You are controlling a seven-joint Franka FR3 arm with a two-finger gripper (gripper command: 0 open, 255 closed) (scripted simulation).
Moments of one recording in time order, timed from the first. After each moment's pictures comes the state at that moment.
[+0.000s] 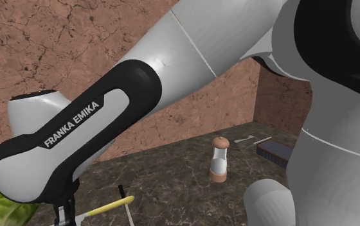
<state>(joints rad) 0.57 -0.15 -0.29 -2.37 -0.11 2.27 -0.67</state>
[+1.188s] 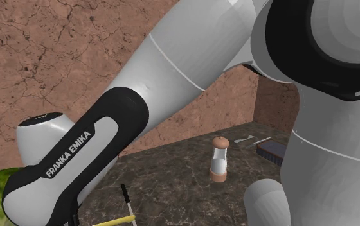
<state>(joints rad) 0.57 -0.08 -0.30 -2.42 -0.09 2.39 -0.68</state>
